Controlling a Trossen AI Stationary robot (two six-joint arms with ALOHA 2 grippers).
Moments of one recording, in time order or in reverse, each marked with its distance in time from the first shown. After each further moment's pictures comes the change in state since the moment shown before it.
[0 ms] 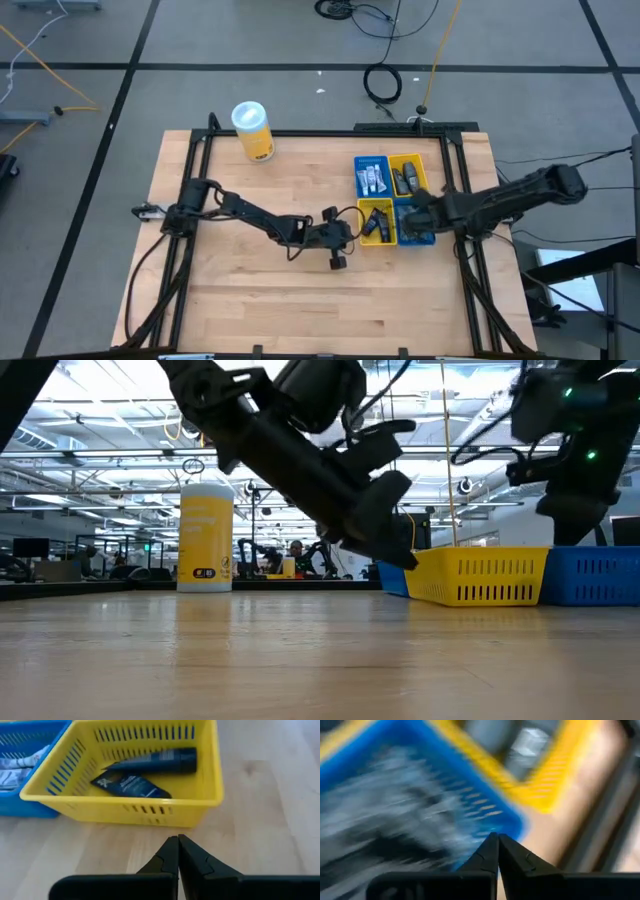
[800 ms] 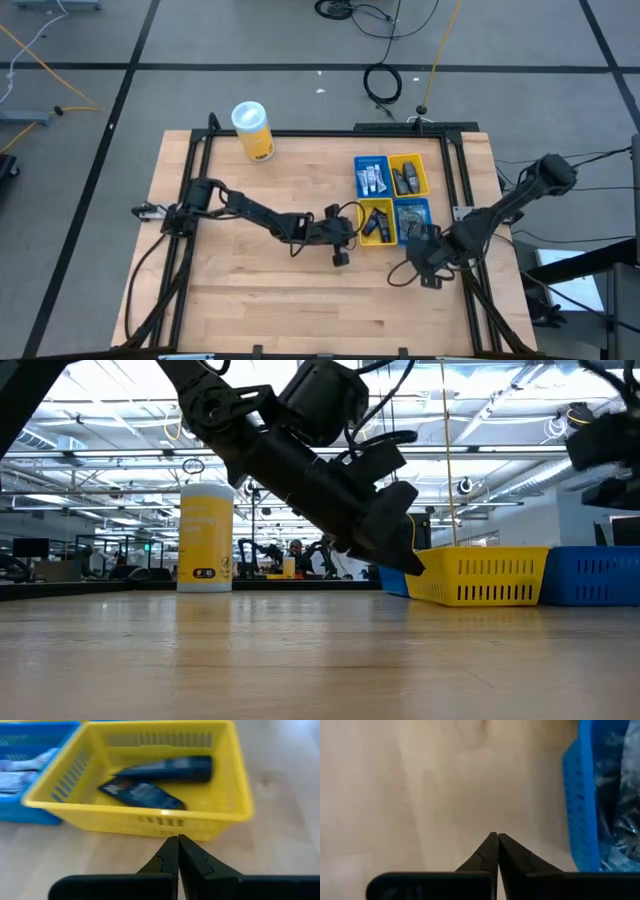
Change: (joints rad) left arm 0.035 0.042 0.001 0.081 0.027 0.002; right arm 0.459 0.019 0.025 0.344 -0.538 -0.206
